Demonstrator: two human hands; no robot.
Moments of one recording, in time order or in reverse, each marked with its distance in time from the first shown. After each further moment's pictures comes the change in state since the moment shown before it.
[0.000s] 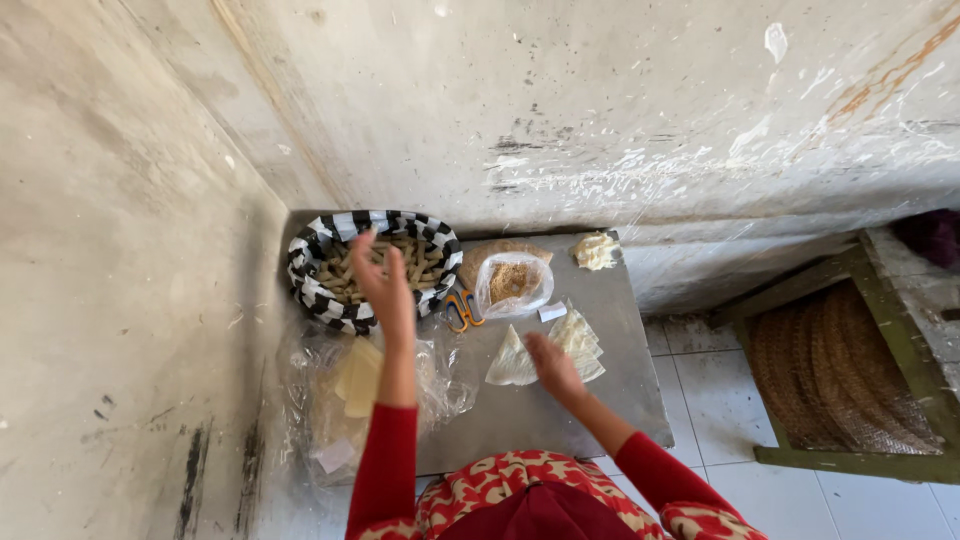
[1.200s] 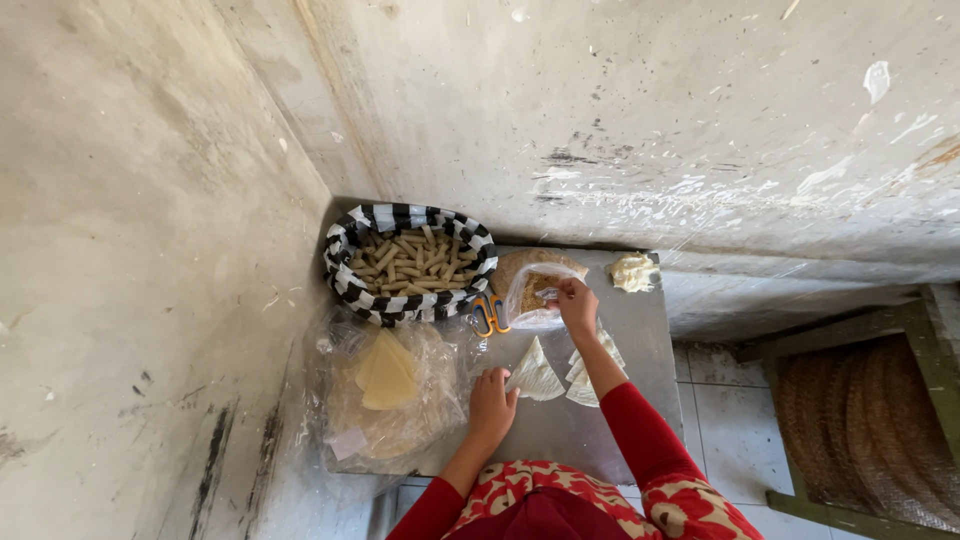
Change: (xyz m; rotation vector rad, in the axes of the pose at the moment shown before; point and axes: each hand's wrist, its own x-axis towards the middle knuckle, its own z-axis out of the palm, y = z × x) left_hand -0.224 -0.096 0.009 0.458 -0.606 0.015; right_hand 0.159 0.014 0.009 0.622 0.177 0.306
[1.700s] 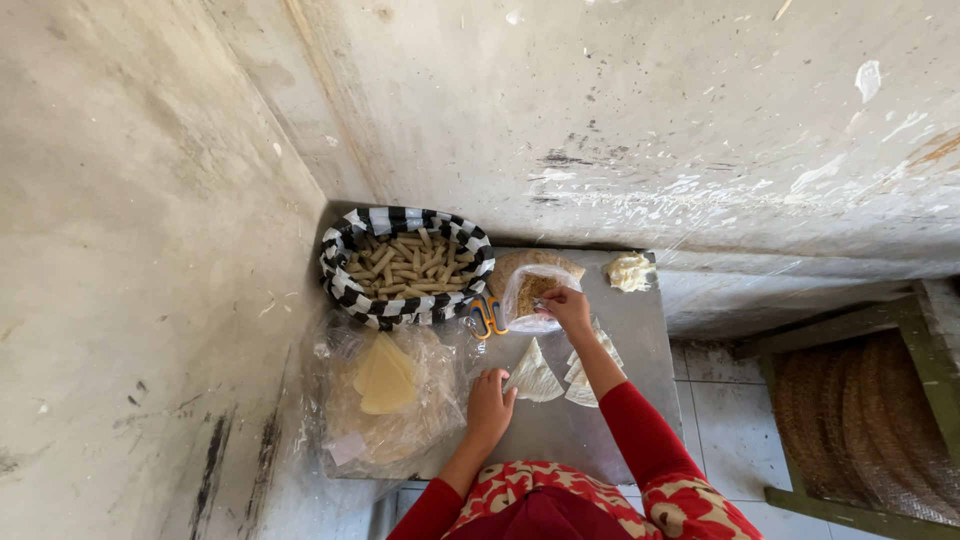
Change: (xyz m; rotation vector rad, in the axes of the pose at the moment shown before) left_hand 0.003 -0.006 0.001 -0.057 -0.027 -0.020; right_hand -0.004 -0.002 0.001 0.128 -0.152 0.192
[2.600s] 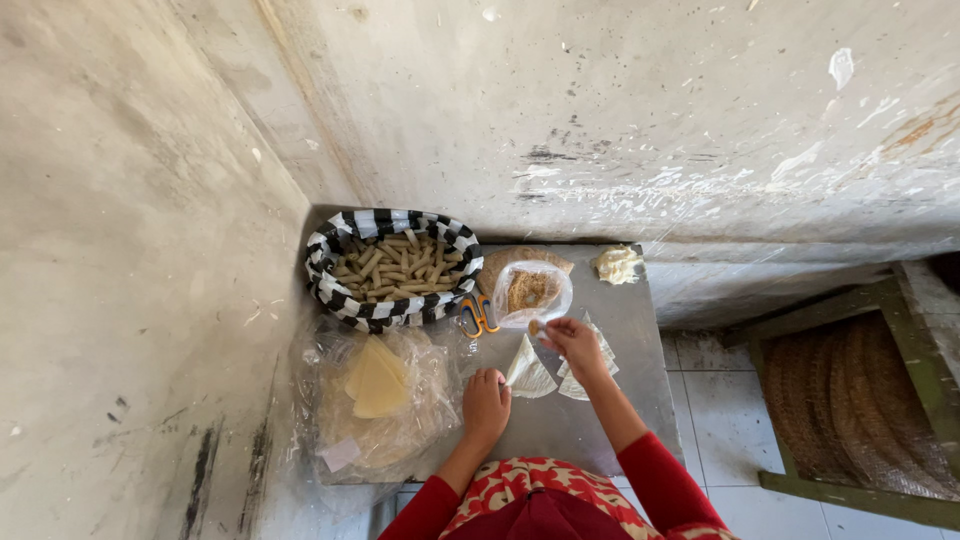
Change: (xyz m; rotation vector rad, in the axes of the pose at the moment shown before) left_hand 0.001 0.013 -0.006 0.092 0.015 0.048; right_hand -0.073 0.038 -0.037 0.257 -0.038 0.113
